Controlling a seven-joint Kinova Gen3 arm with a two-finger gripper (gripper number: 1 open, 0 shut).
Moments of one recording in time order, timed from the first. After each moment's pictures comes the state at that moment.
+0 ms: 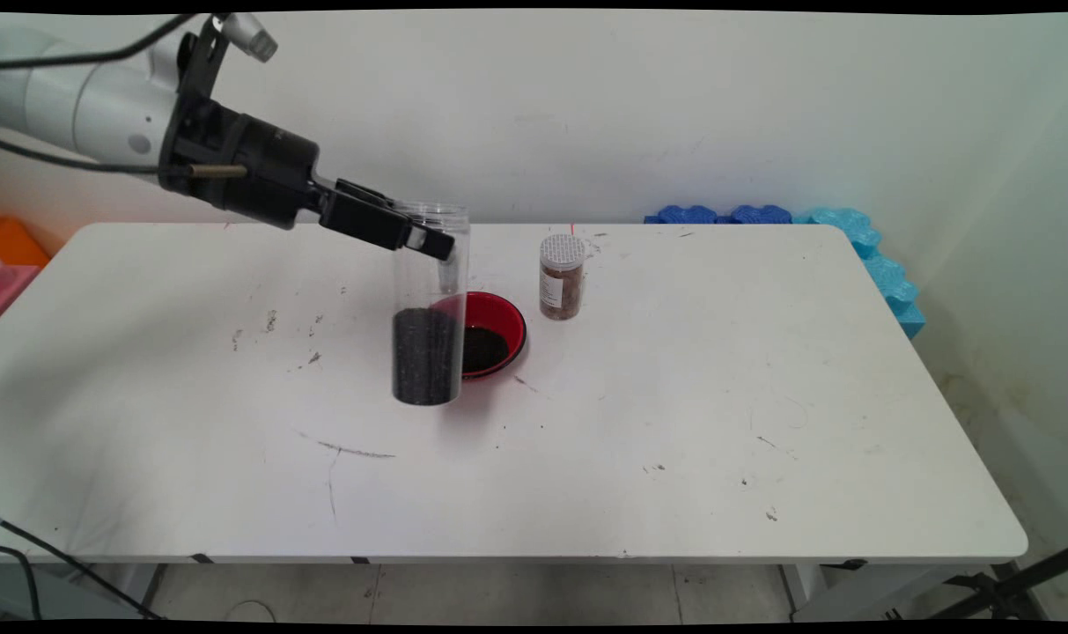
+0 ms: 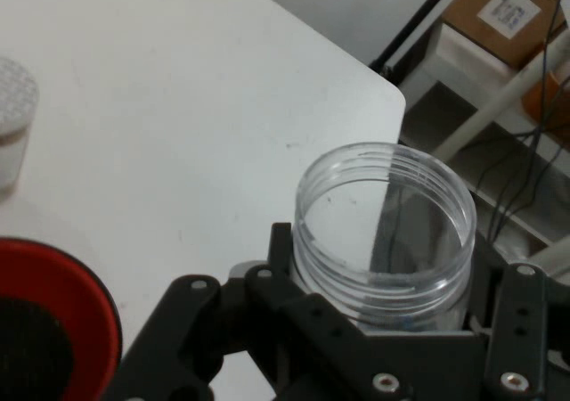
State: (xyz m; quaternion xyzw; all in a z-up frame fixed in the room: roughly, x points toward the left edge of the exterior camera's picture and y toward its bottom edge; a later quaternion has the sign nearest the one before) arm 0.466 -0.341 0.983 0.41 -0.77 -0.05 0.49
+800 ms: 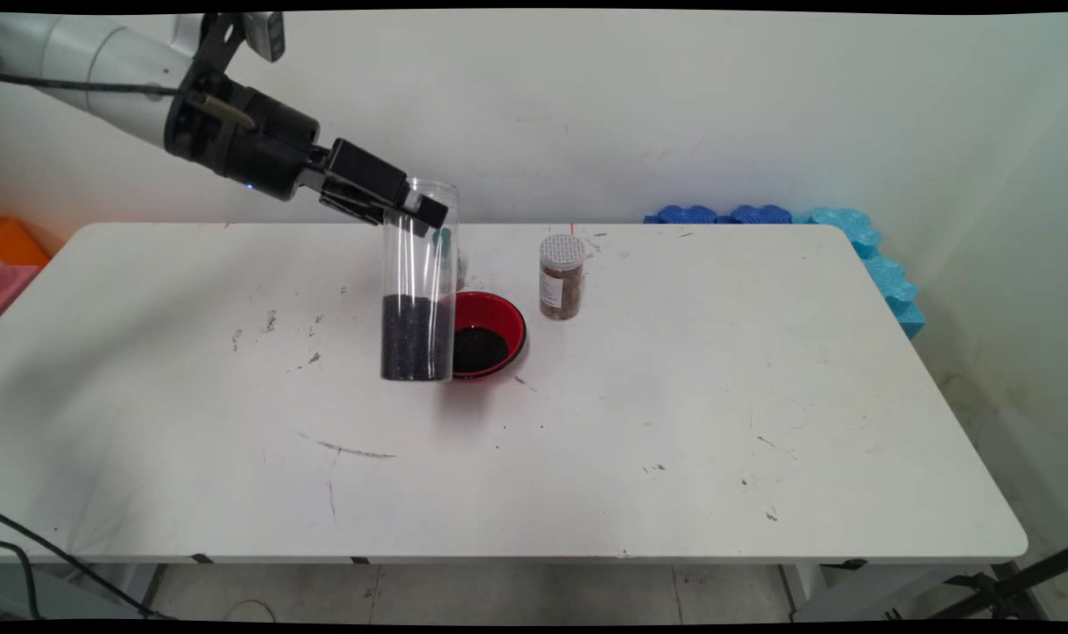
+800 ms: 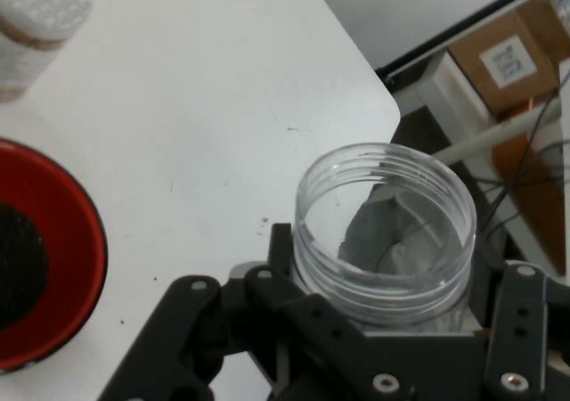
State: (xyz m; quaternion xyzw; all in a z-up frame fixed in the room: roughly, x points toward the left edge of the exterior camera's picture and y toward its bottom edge) arm 0.487 -0.379 0.990 0.53 -0.70 -0.14 0.46
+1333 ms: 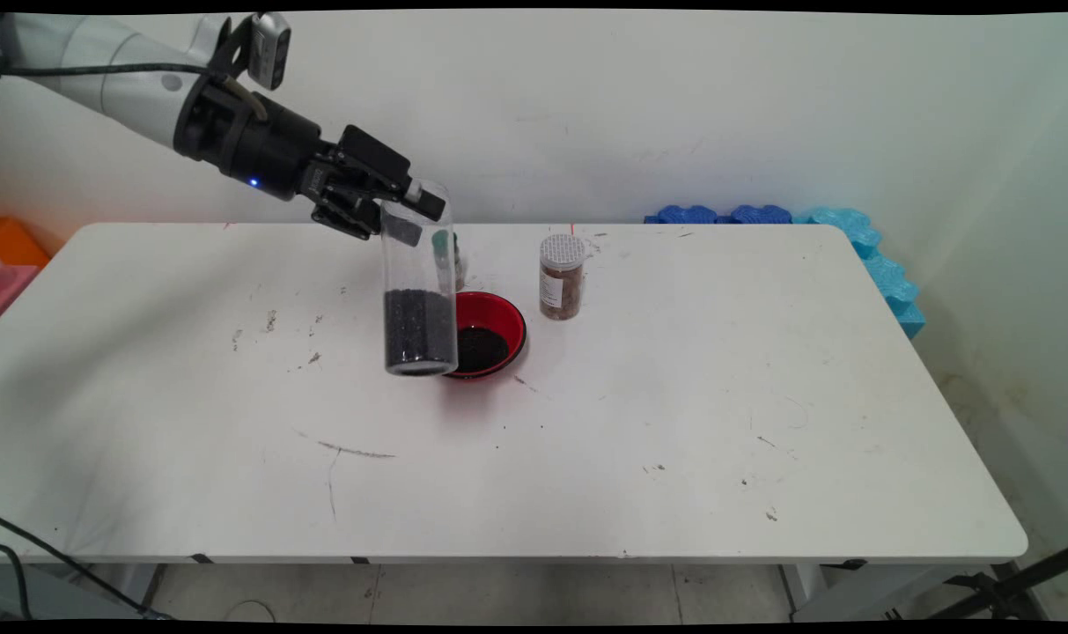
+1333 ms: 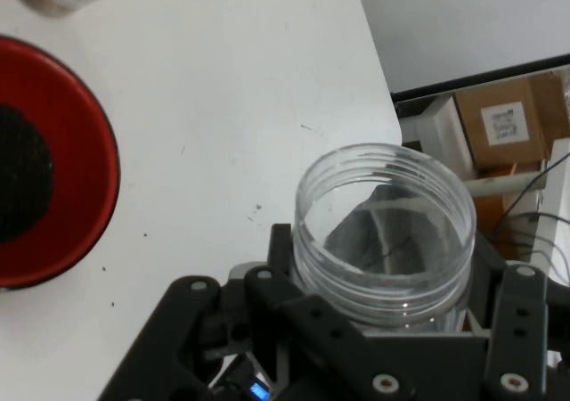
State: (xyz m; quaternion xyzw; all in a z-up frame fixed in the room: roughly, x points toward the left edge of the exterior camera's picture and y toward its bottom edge) arm 0.500 -0.393 0.980 0.63 -0.62 -0.21 0.42
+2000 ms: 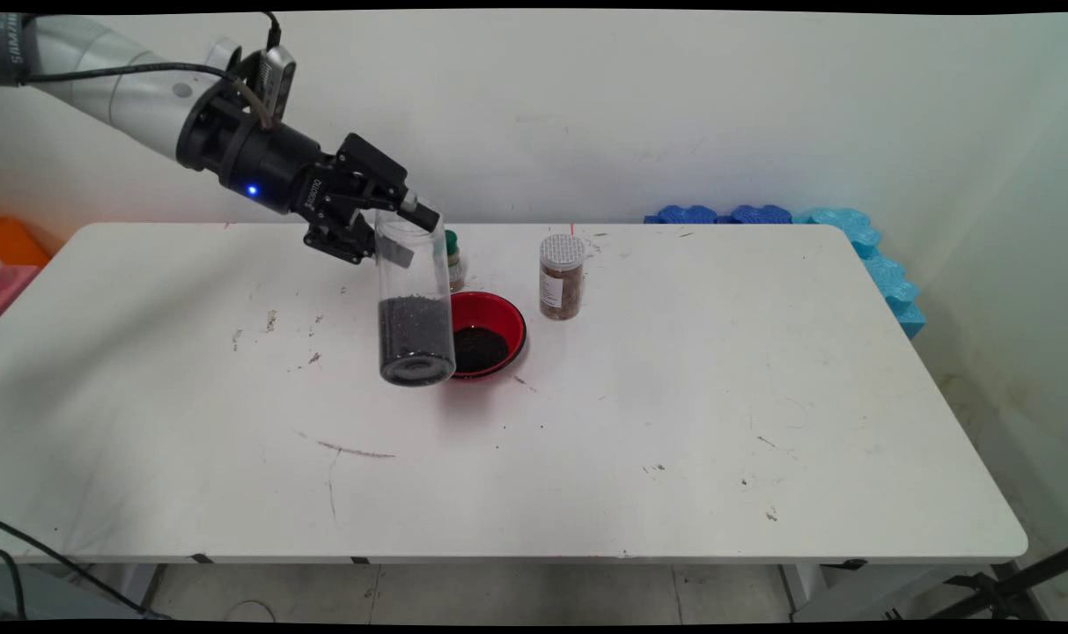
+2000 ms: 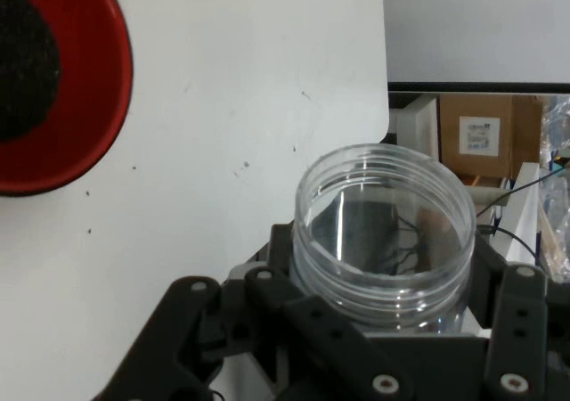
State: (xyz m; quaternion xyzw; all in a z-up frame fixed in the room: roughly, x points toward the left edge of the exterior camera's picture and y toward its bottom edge) arm 0.512 -0.402 0.962 0.68 -0.56 -0.28 0.38
